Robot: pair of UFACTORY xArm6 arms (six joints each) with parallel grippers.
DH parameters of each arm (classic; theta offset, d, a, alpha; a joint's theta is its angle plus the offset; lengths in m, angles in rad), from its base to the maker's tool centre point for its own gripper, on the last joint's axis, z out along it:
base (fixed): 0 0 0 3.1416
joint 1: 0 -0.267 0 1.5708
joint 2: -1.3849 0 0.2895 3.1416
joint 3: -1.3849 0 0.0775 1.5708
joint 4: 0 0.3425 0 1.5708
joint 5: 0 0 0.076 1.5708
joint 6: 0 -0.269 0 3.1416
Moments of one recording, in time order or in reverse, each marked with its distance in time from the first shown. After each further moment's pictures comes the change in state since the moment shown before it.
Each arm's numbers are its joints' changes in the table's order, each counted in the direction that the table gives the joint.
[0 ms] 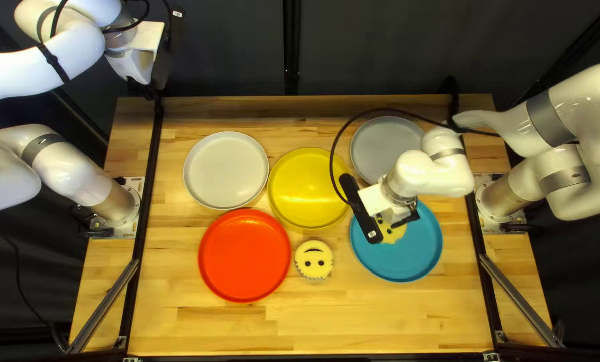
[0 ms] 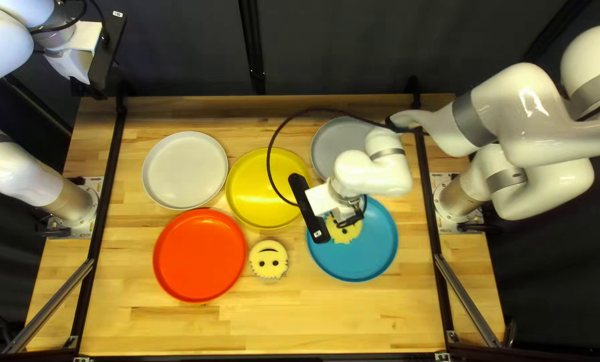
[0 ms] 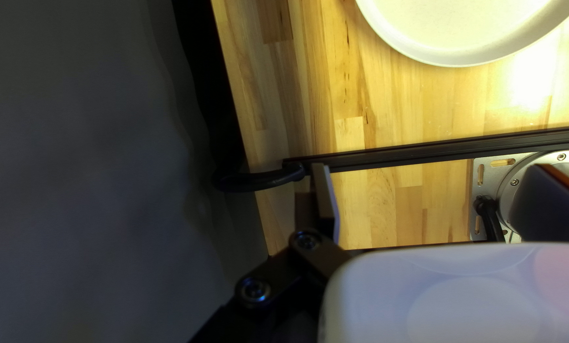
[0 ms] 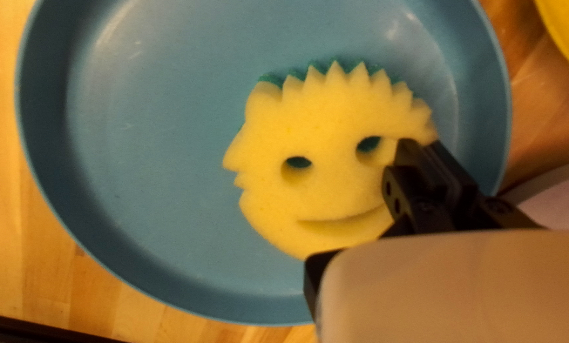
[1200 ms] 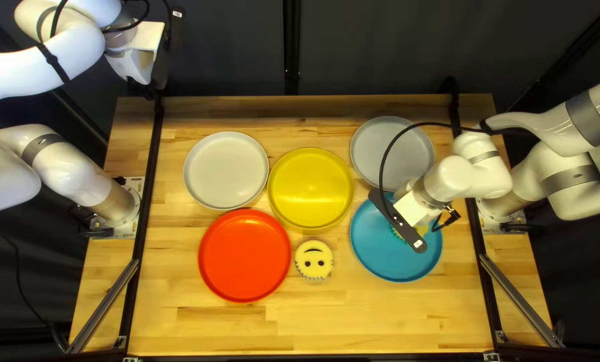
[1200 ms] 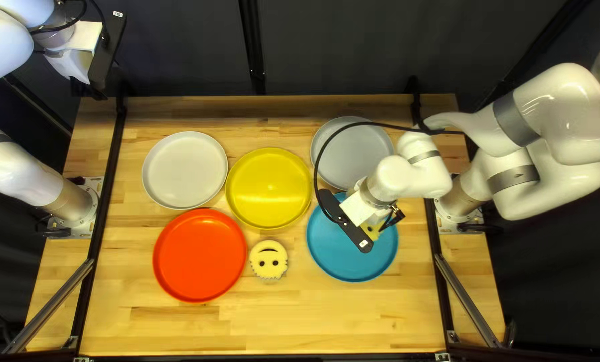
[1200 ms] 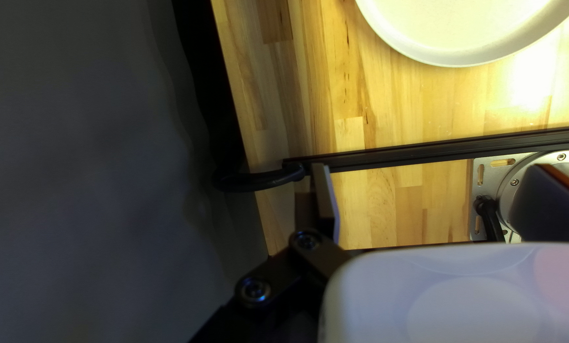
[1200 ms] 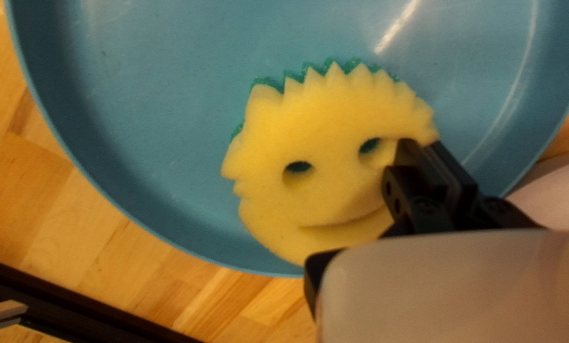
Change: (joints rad) left arm 0.000 0.000 0.000 0.000 0.000 0.000; right arm 0.033 -0.229 -0.208 -0.022 -0.002 0.232
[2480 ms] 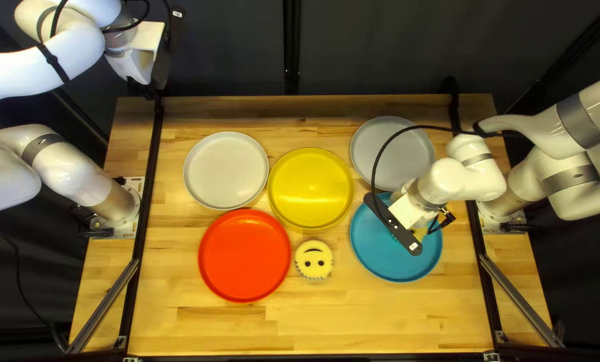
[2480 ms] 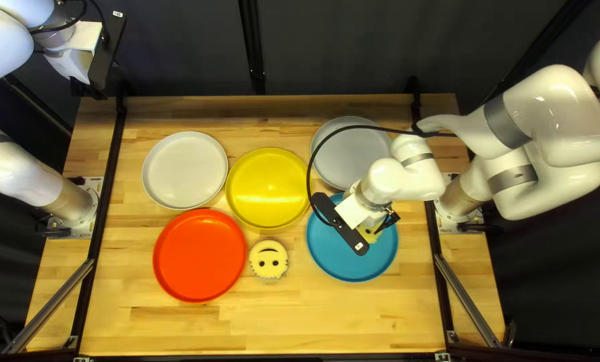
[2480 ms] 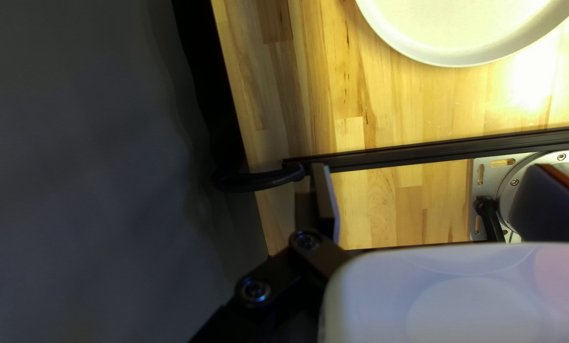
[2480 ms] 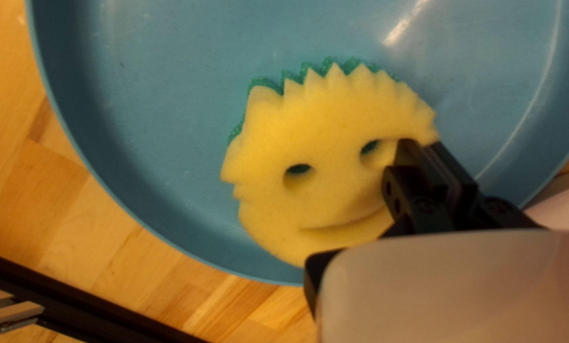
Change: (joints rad) left arm 0.000 0.000 0.000 0.000 0.000 0.000; right arm 0.039 0.180 0.149 0.086 0.005 0.035
